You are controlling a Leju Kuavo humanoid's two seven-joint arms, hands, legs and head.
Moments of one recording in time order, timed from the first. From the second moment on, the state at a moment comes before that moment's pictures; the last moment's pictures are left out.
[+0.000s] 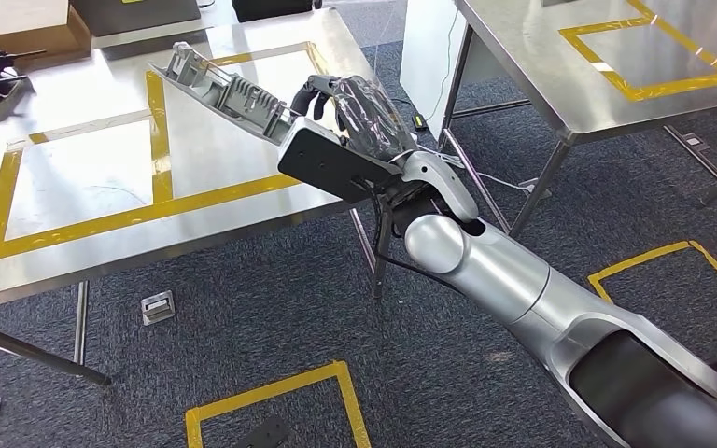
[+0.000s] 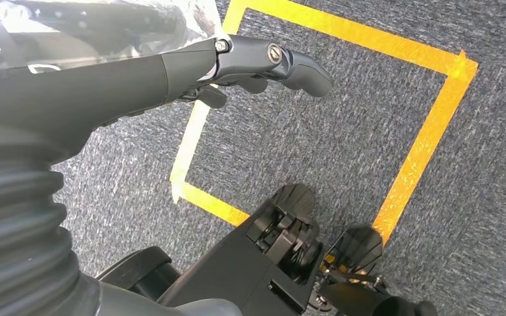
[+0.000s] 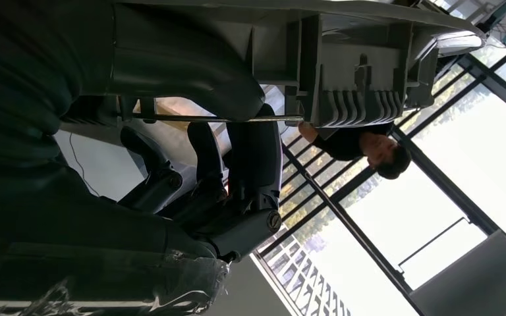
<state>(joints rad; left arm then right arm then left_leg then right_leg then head) -0.21 0.04 -1.11 -0.38 0.34 0.13 -0.01 -0.98 -0.11 0.97 -1.32 0.27 -0.29 0.10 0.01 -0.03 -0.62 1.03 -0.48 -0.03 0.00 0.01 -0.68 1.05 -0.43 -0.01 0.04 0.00</state>
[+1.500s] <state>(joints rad) -0.21 0.03 -1.10 -0.38 0.32 0.13 -0.01 -0.95 -0.11 0.97 -1.32 0.27 -0.30 0.09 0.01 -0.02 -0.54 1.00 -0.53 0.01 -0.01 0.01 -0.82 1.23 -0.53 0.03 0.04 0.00</state>
